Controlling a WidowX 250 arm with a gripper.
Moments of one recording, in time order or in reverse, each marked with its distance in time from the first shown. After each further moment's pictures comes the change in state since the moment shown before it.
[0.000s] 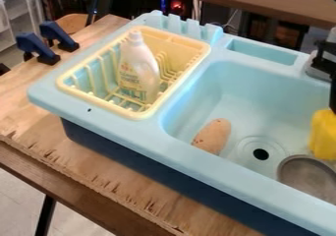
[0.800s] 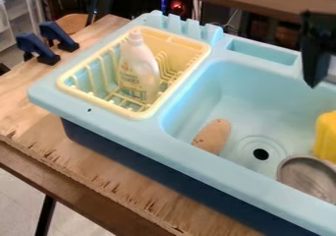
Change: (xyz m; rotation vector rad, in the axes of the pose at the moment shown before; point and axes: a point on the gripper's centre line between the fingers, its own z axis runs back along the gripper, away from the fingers) arm -0.033 0.015 0.049 -0.054 -0.091 -0.039
